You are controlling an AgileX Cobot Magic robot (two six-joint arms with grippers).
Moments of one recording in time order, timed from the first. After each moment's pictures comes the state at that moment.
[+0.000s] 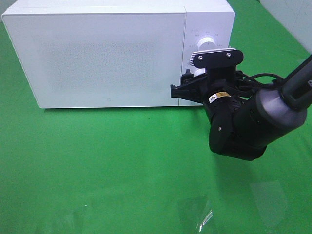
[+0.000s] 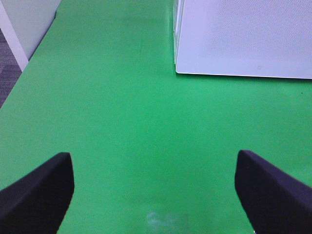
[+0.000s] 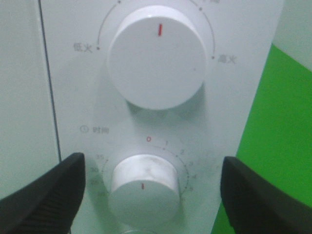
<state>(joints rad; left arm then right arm) 0.06 0.00 -0.52 -0.06 1.08 0.03 0.66 2.07 -0.80 0.71 -1.20 -0.34</state>
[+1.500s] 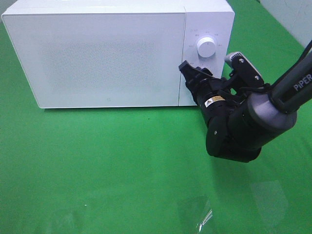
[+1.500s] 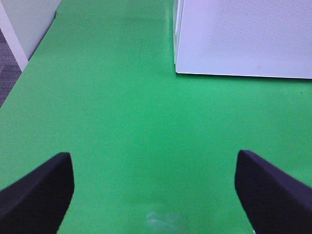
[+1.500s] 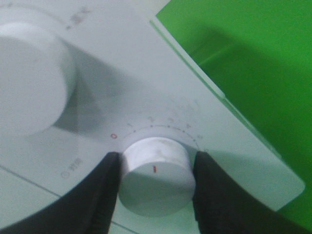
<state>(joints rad) 0.06 0.00 -0.52 -0.06 1.08 0.03 0.65 2.12 -0.82 0.68 -1.21 0.64</state>
